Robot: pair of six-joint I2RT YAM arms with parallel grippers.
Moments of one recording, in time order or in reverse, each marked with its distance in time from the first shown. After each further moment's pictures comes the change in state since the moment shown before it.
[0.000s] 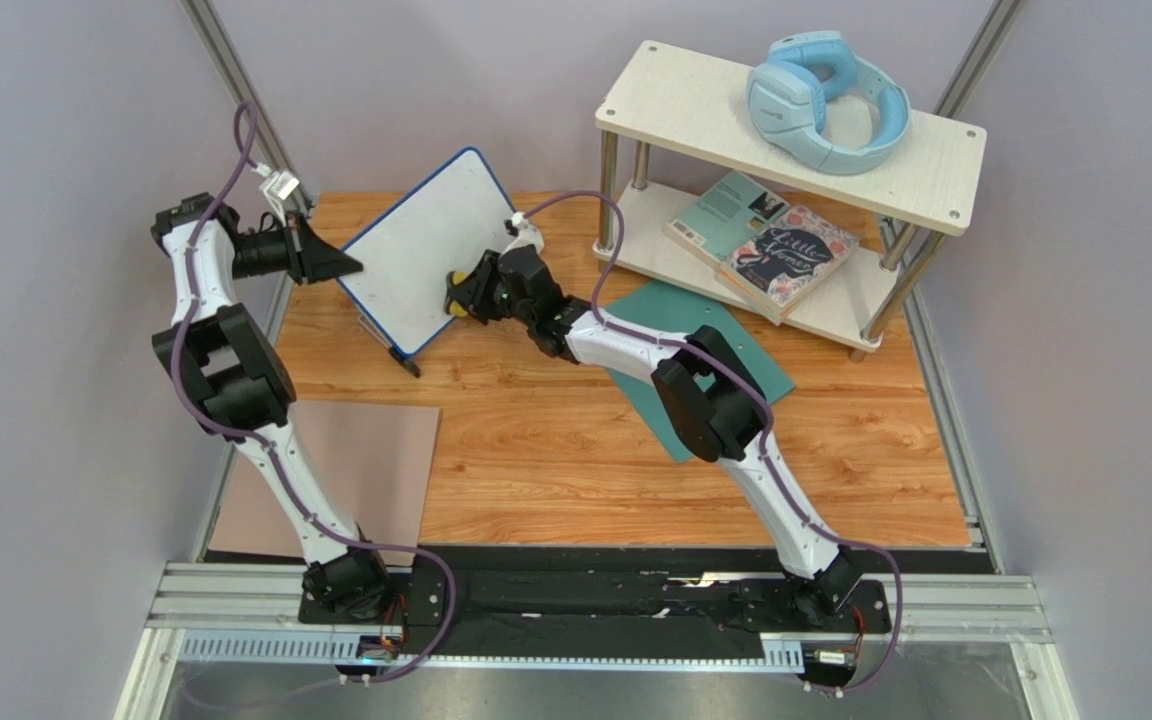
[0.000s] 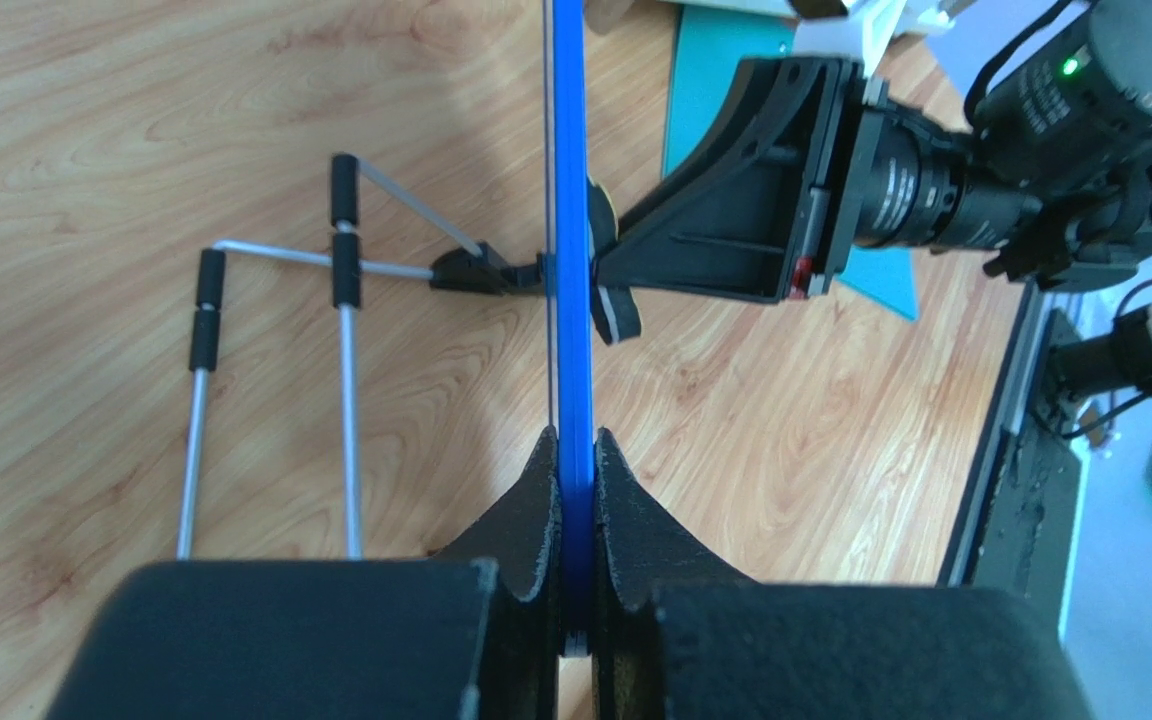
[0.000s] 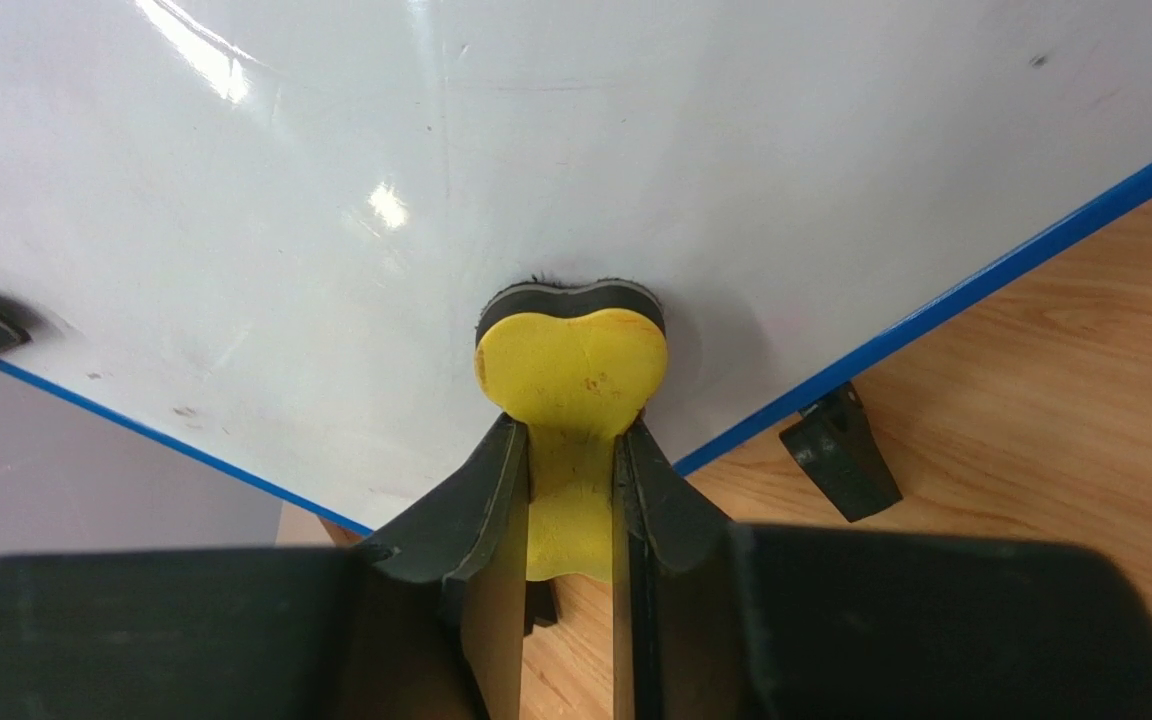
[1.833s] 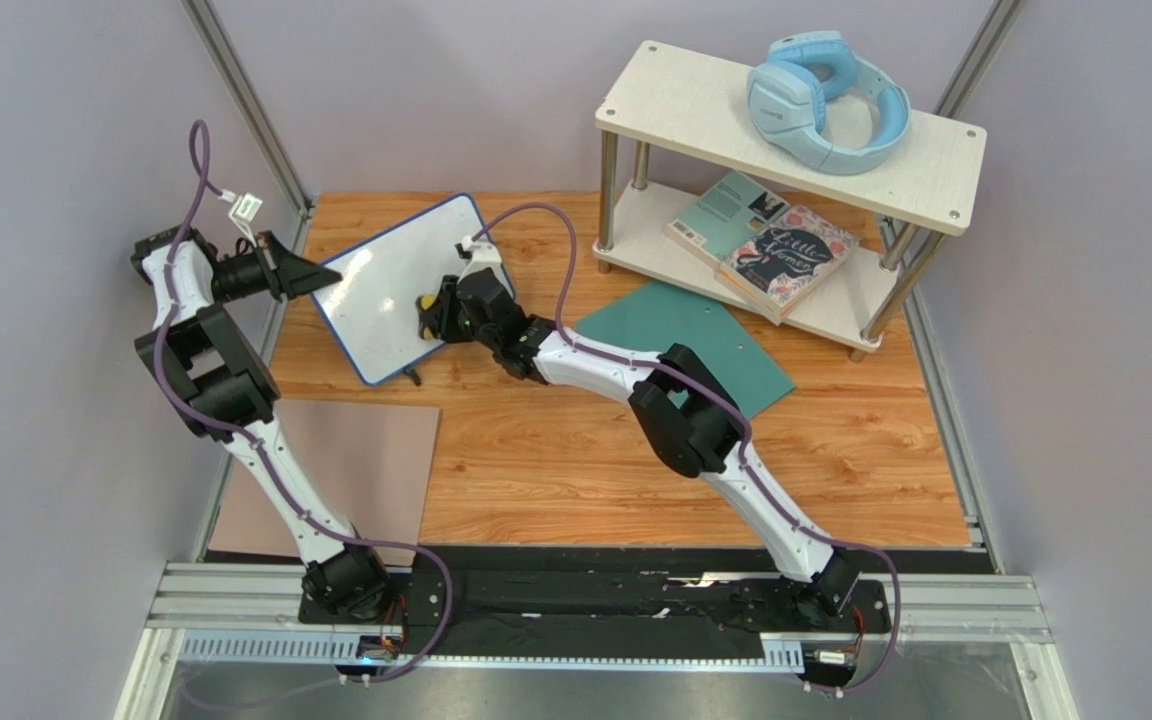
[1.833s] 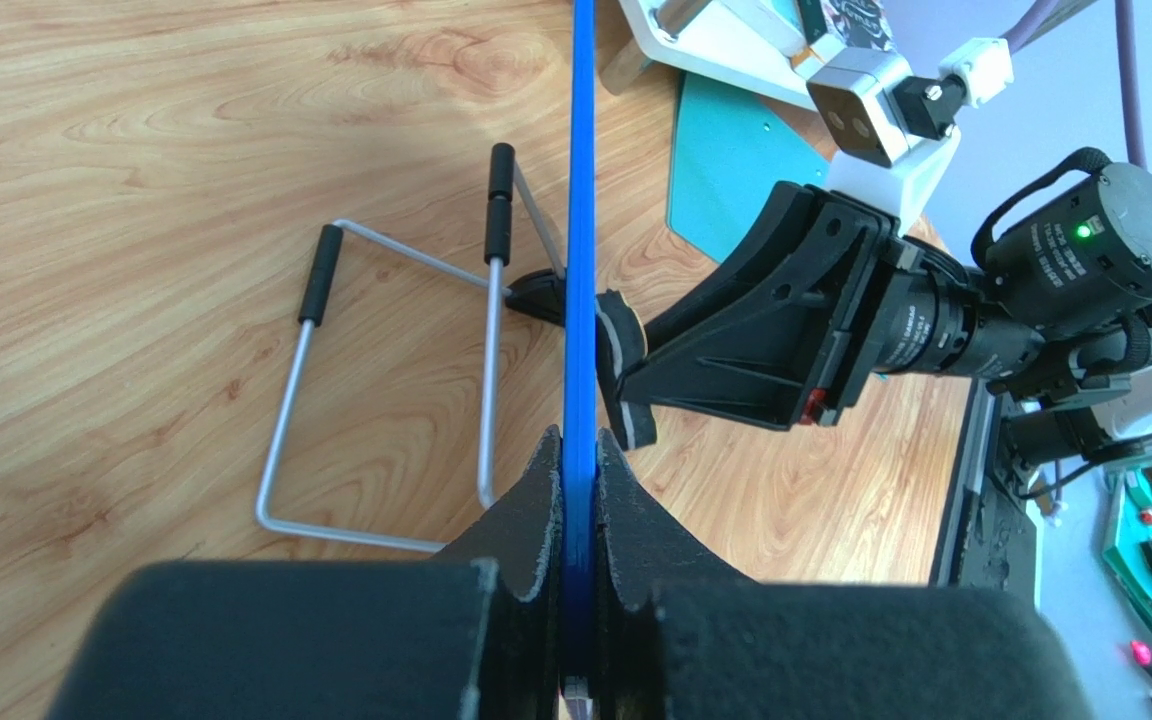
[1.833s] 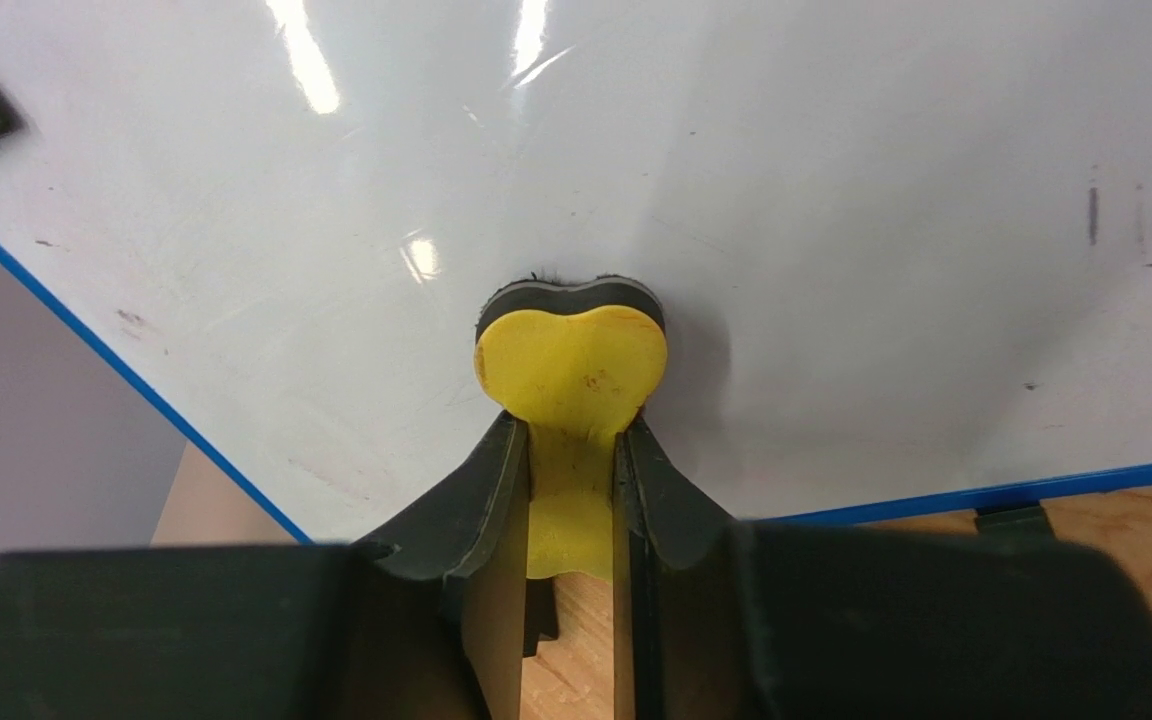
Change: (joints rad) left arm 0.108 0.088 -0.022 -0.034 0.129 0.072; right arm 0.110 0.066 0.110 -0.080 0.091 -0.173
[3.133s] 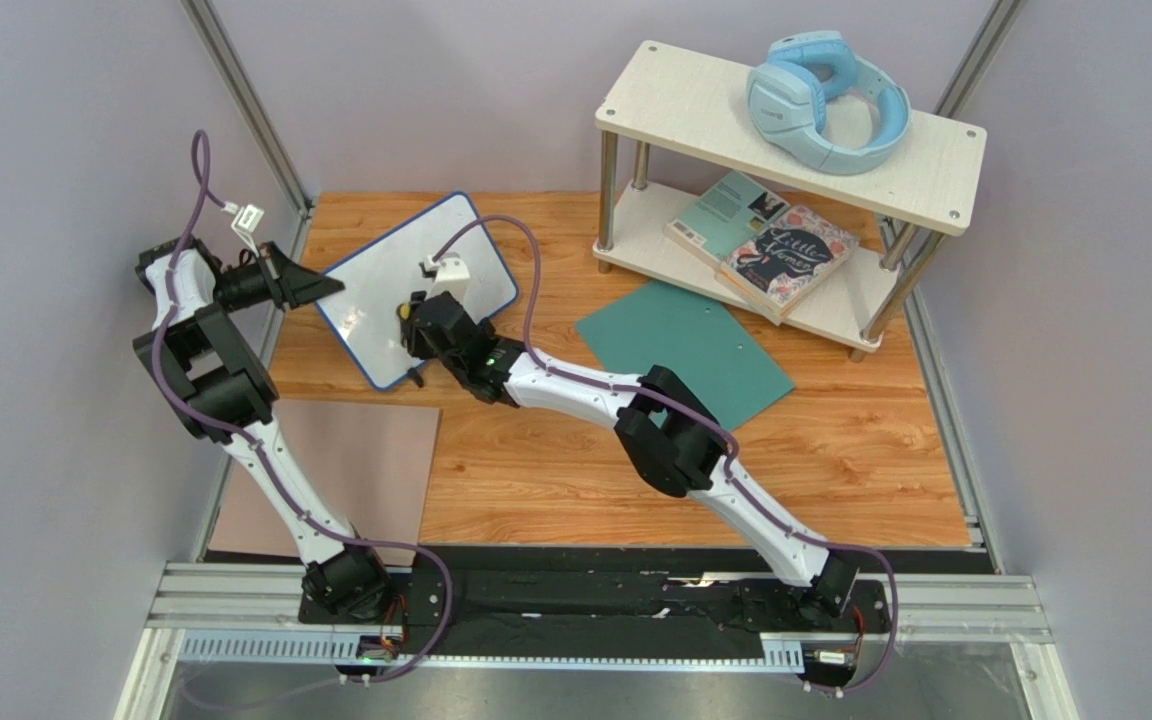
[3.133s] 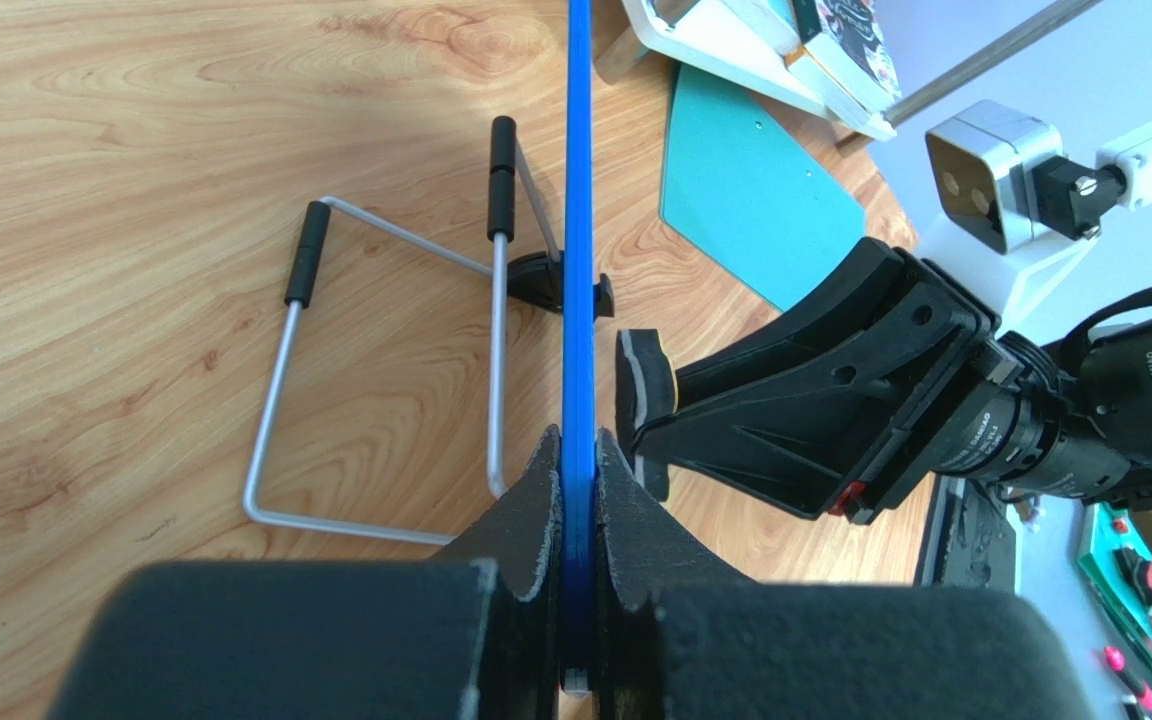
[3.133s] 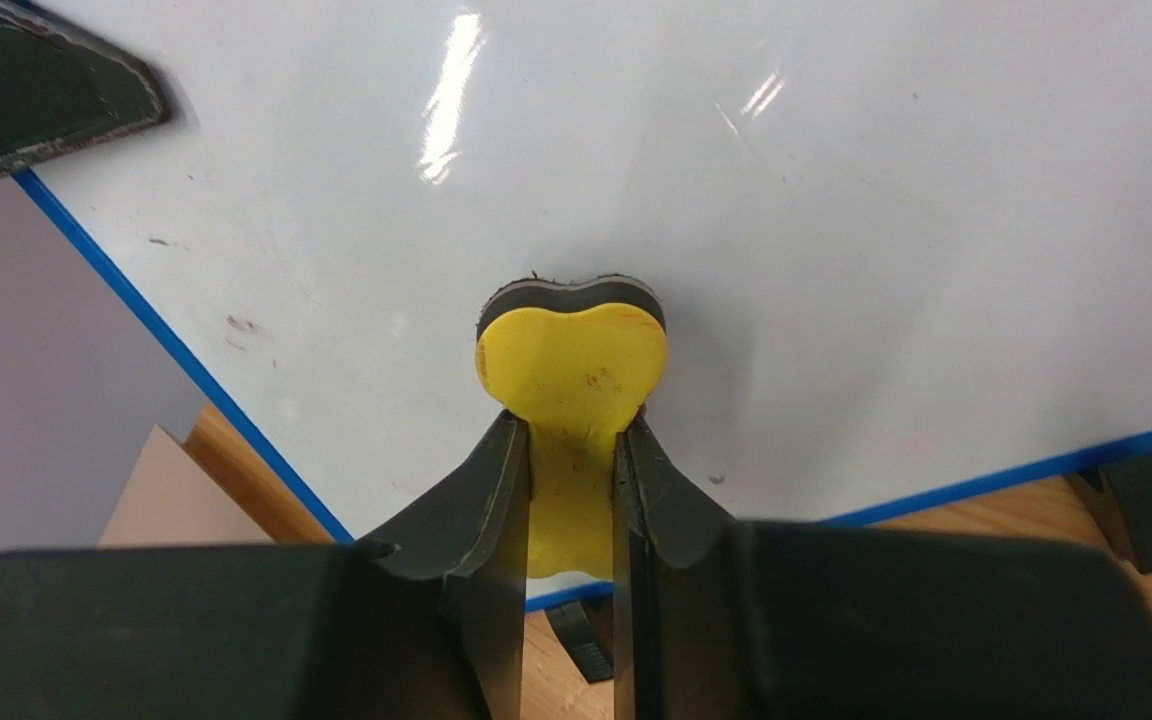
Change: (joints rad) left arm 0.002 -0.006 -0.076 0.012 0.008 0.018; right arm 0.121 0.032 0.109 -0.087 0.261 -0.100
